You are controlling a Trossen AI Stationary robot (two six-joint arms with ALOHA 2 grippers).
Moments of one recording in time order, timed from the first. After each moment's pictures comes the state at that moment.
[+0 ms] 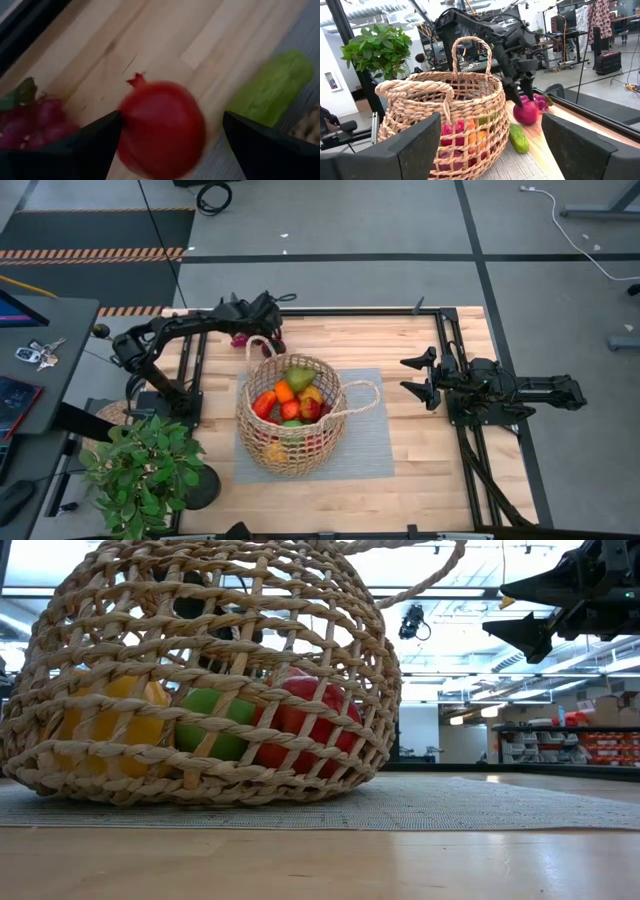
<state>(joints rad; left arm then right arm) 0.66 1.62 1.04 -0.56 0.08 -0.04 -0.06 0.08 0.05 0.15 0.10 0.21</state>
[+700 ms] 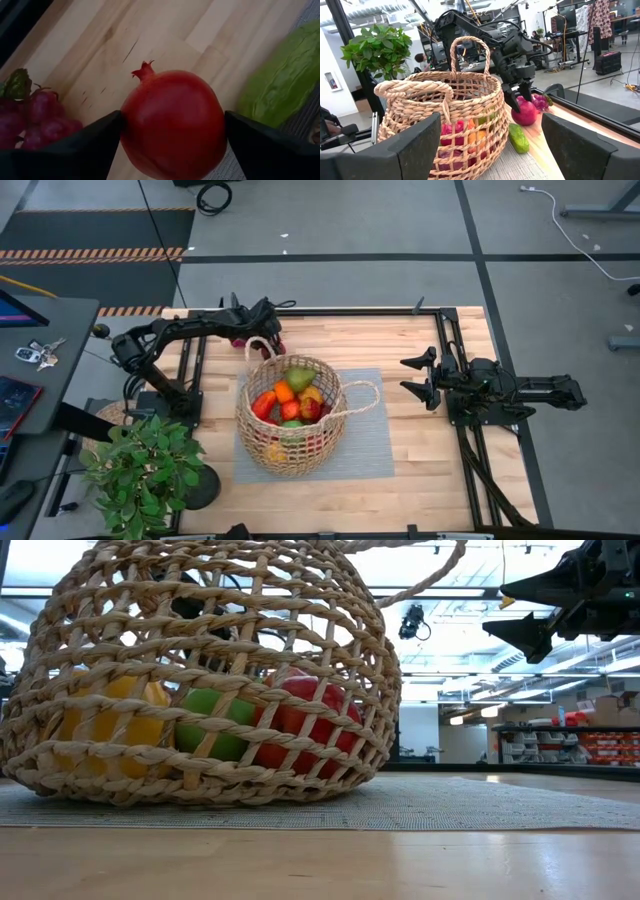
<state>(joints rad) 0.64 1.61 0.96 -0.51 0.04 0.03 -0.06 0.08 0.05 0.15 0.10 0.21</state>
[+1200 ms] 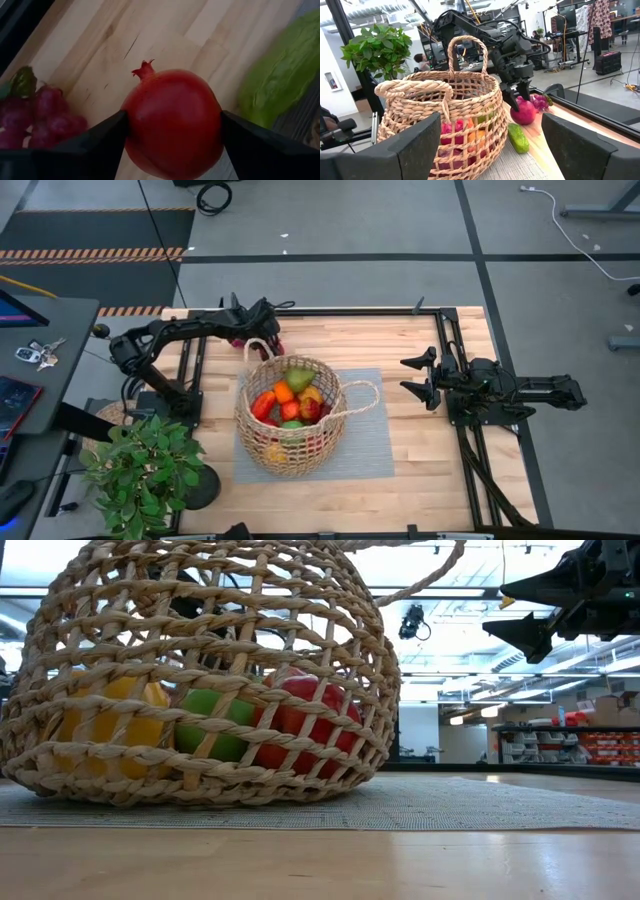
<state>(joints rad) 0.64 1.59 0.95 -0.51 0.03 0.07 -0.06 0.08 0.05 0.15 0.10 0.21</state>
